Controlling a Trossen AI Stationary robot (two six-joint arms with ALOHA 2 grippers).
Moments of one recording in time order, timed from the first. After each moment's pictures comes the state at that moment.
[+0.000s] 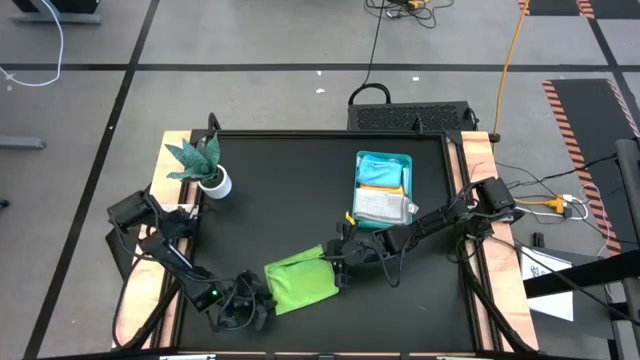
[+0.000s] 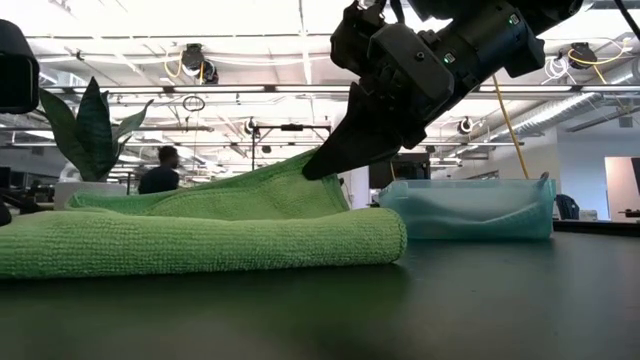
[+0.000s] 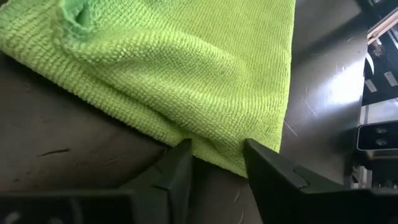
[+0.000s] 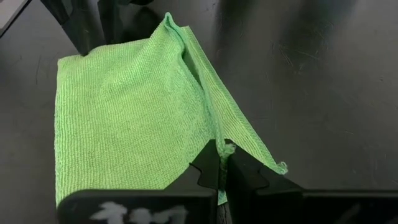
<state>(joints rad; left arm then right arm) -0.92 1.77 0.72 0.08 -0.68 -1.60 0.30 1.84 0.94 0.25 0.23 0.25</state>
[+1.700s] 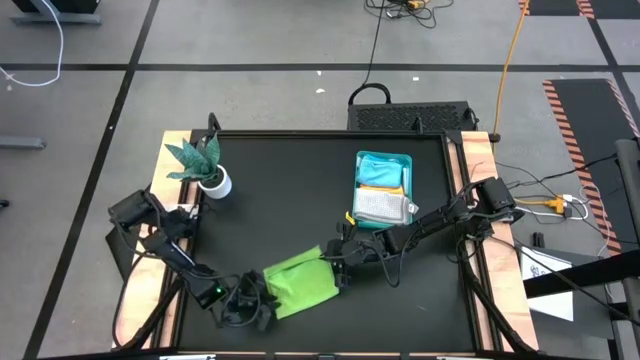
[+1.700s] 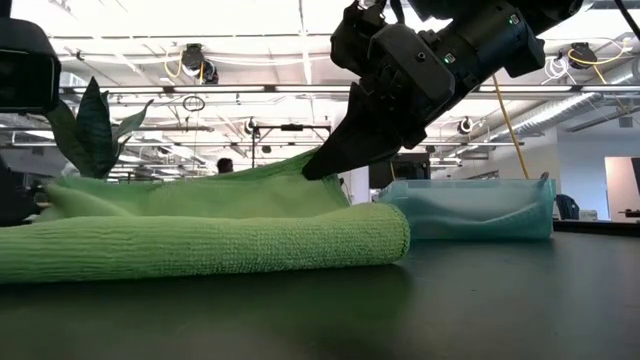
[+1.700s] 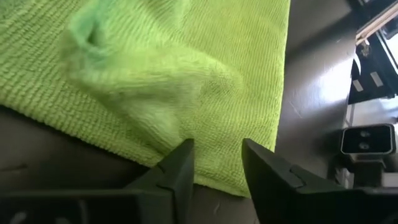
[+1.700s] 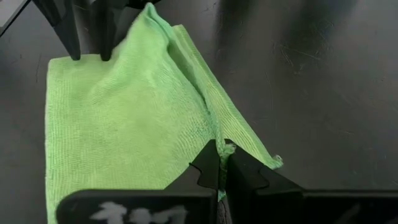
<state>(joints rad) -0.89 1.77 0.72 0.15 -0.62 -1.56 0.30 1.84 0.94 0.25 0.23 0.24</state>
